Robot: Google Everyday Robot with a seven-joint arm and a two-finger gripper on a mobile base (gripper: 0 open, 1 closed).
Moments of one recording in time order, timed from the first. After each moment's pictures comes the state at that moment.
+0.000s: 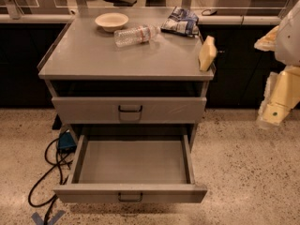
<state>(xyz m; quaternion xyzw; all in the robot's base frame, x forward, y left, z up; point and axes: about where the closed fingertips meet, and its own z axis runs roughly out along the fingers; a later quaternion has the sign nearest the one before) 0.438 -0.217 0.976 -0.60 0.78 -0.03 0.16</state>
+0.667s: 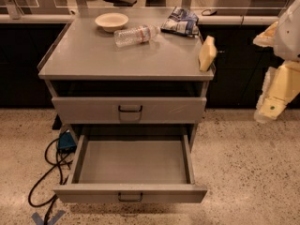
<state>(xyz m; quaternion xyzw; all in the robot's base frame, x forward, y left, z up) 0.449 -0.218 0.979 -0.60 0.78 -0.03 0.17</state>
